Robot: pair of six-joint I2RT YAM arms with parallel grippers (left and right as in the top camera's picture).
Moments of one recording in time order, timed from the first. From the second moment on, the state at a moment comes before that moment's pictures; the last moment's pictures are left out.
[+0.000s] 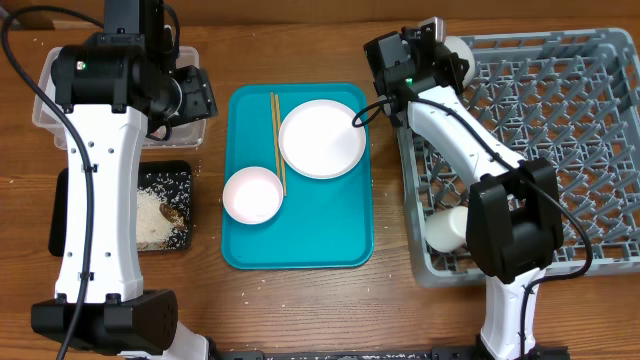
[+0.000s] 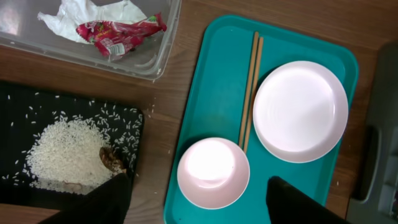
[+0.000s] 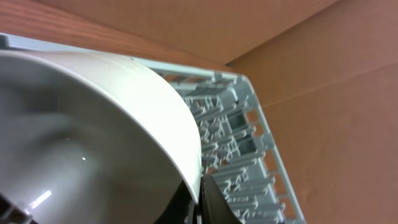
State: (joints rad) left arm -0.03 1.73 2.02 -1.43 0.00 -0.30; right arm 0.38 2.13 1.74 -0.68 1.15 0.09
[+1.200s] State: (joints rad) left arm 0.23 1.73 2.02 -1.35 0.07 -0.30; right arm 0.48 1.84 1.88 -1.04 -0.08 0.27
